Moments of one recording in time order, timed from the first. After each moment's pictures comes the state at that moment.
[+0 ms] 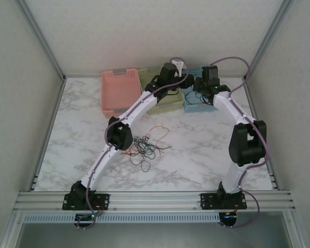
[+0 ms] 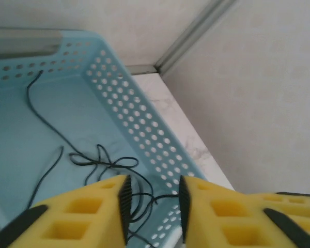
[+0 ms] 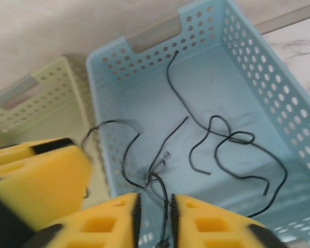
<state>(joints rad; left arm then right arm) -0.67 2.78 2.82 -0.33 0.31 -0.59 0.23 1.83 1.54 -0.38 0.12 0.45</state>
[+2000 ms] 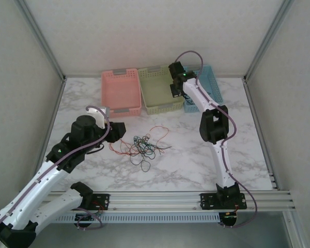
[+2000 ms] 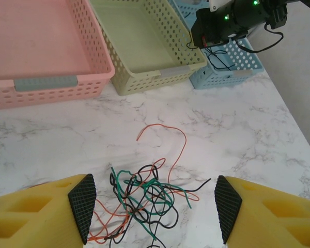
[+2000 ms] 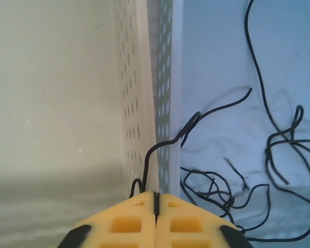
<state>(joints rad) -0.57 0.78 0.87 -0.55 0.00 -0.48 0.42 2.43 2.32 -0.99 0.31 0.10</state>
